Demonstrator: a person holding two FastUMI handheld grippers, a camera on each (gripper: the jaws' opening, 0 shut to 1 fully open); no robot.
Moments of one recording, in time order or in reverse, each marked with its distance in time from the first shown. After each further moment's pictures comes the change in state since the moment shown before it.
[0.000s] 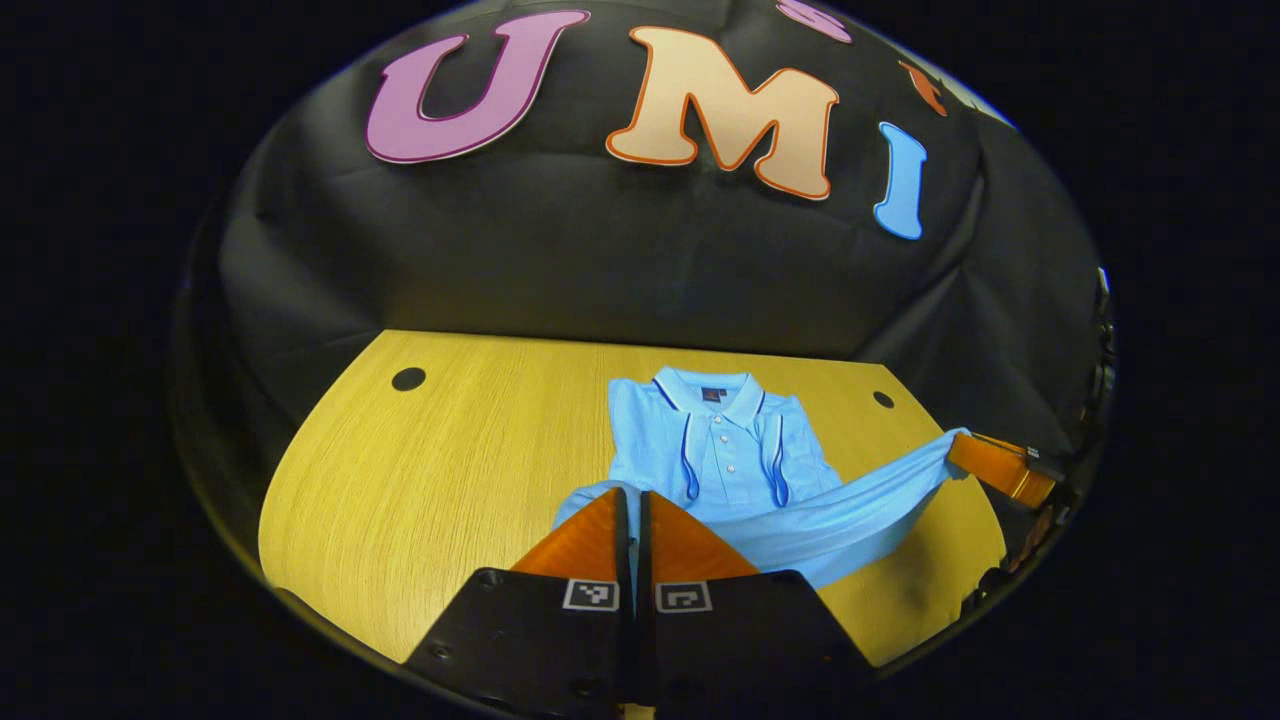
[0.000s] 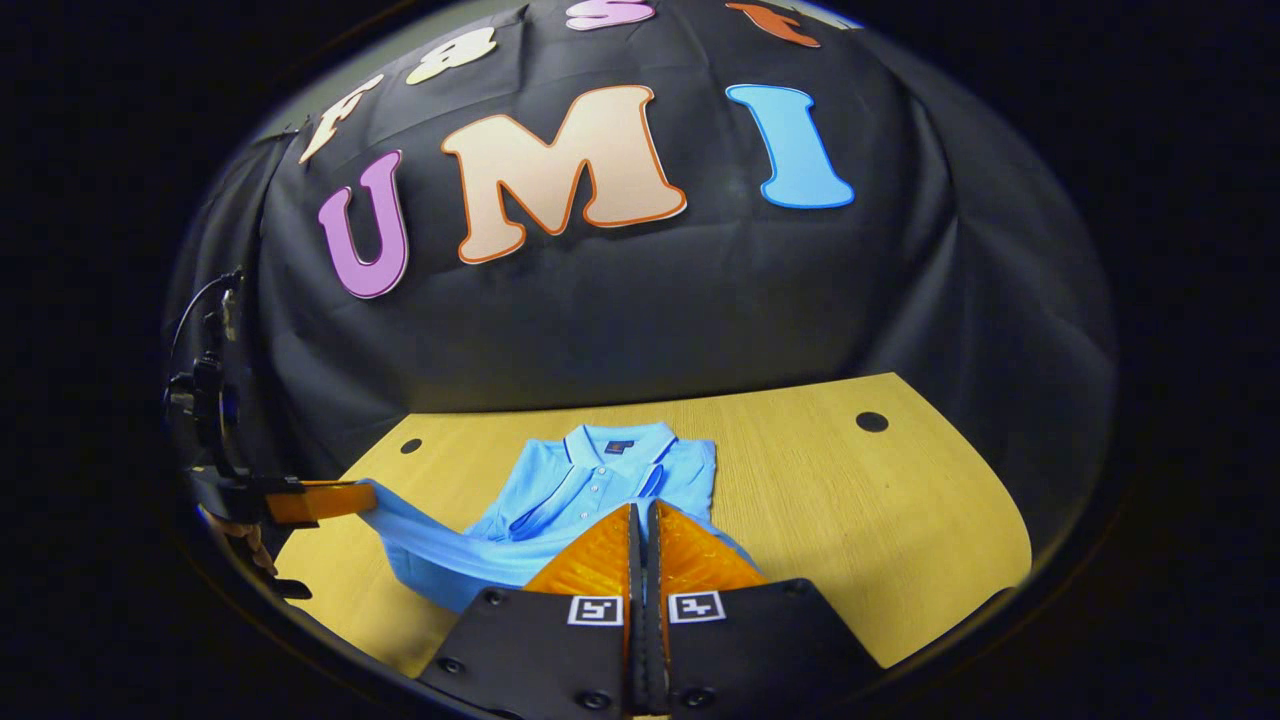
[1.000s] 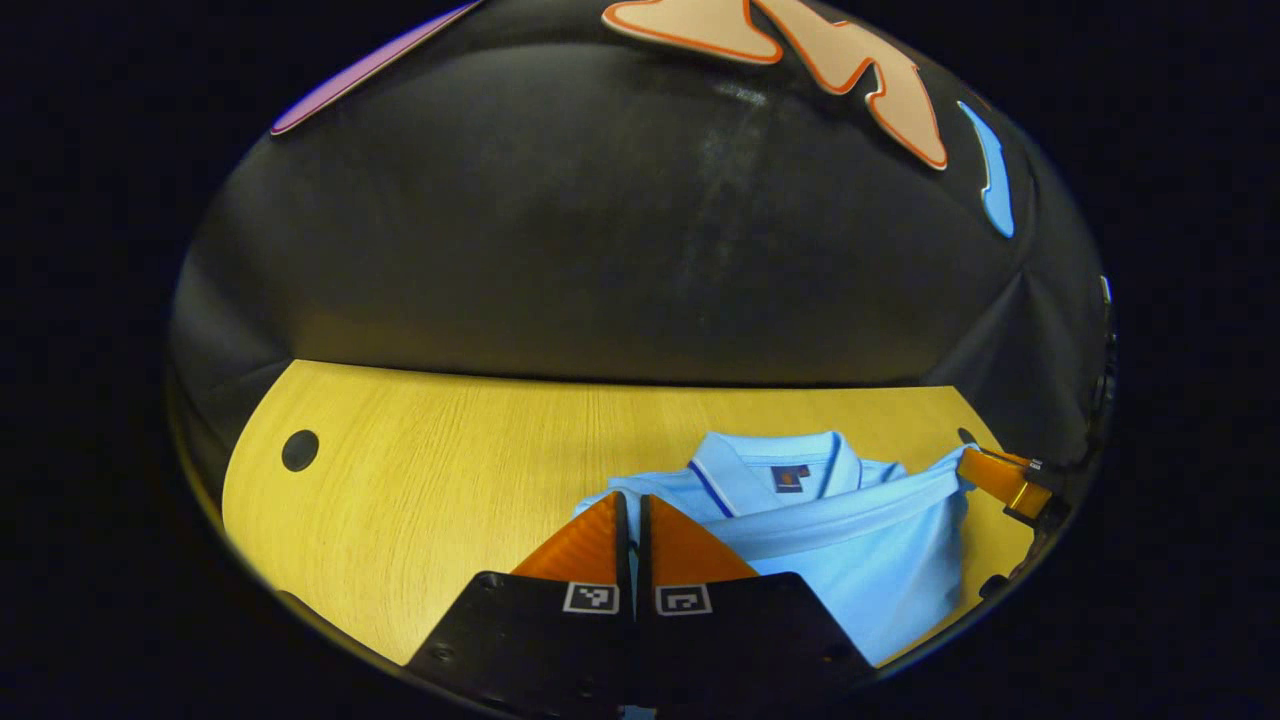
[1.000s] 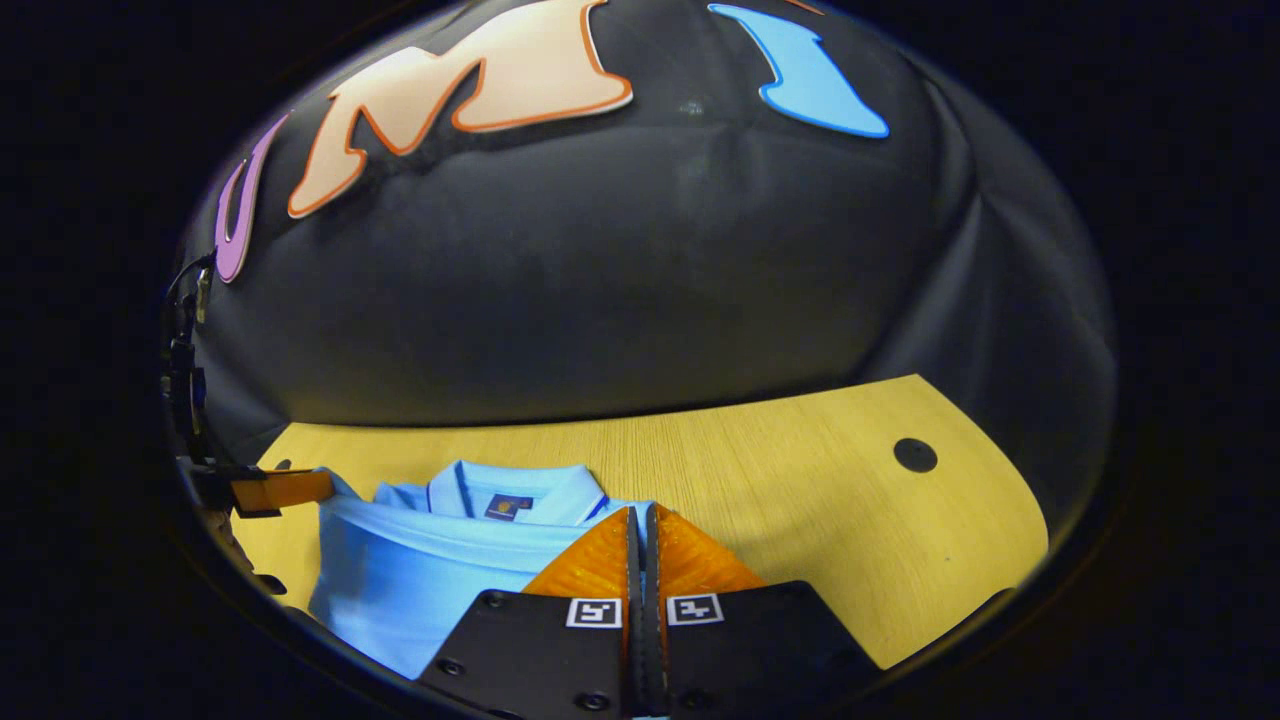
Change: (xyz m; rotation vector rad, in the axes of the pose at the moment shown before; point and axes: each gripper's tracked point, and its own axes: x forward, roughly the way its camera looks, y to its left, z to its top) left arm 0.223 0.038 0.035 -0.002 0.039 0.014; right arm 0.221 -0.055 -0.016 0.011 0.097 -0.172
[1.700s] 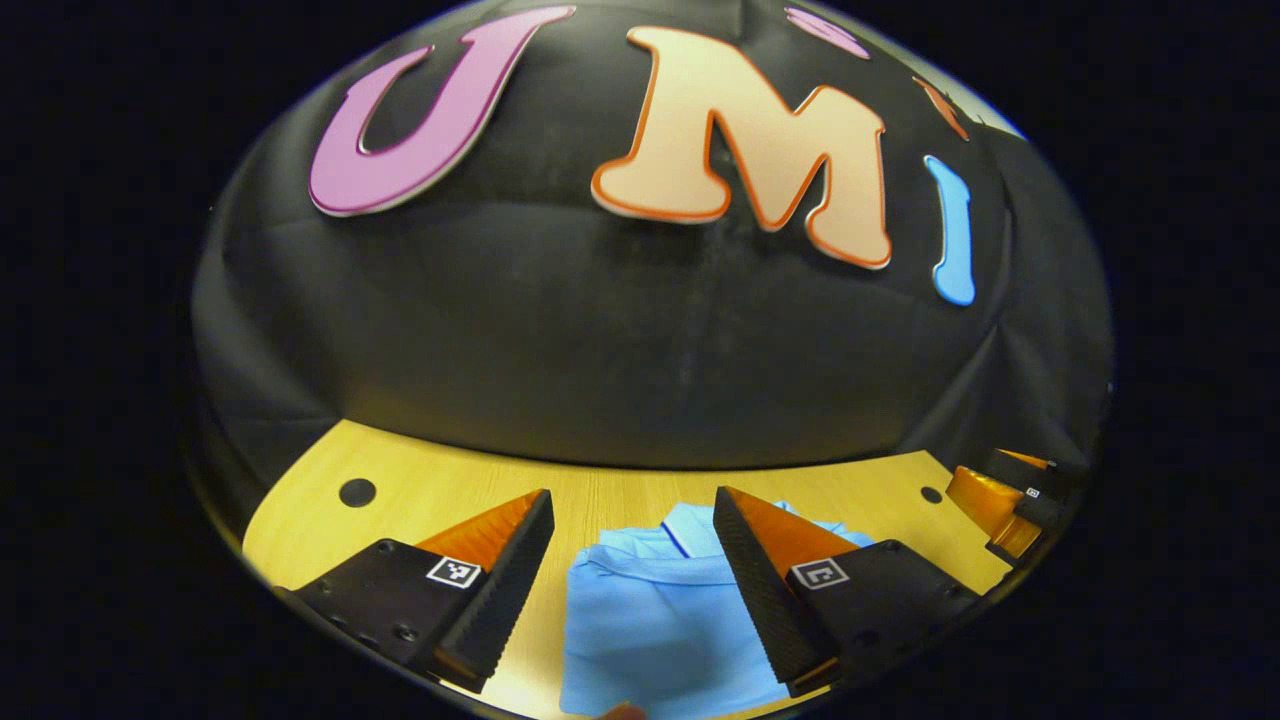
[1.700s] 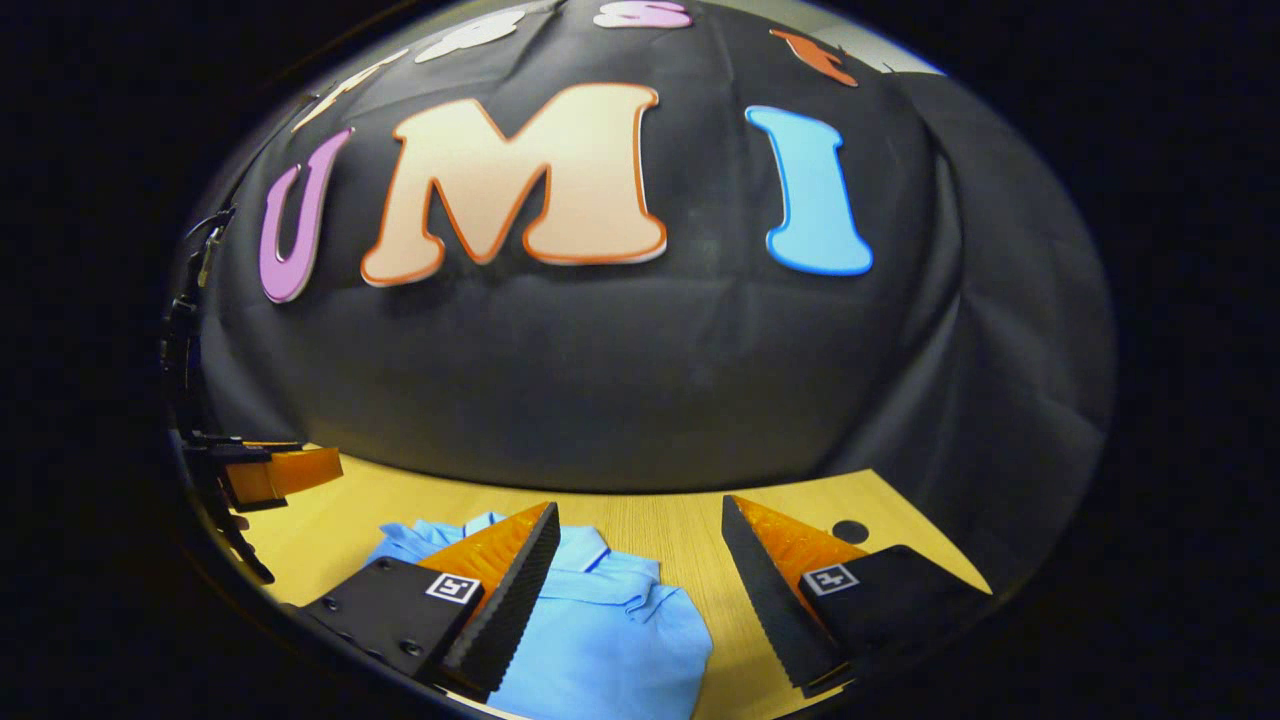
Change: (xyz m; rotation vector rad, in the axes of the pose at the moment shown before) left arm -0.134 -0.036 0.075 0.010 -0.332 0.013; right arm -0.136 0.012 0.099 -0.102 -0.326 0.009
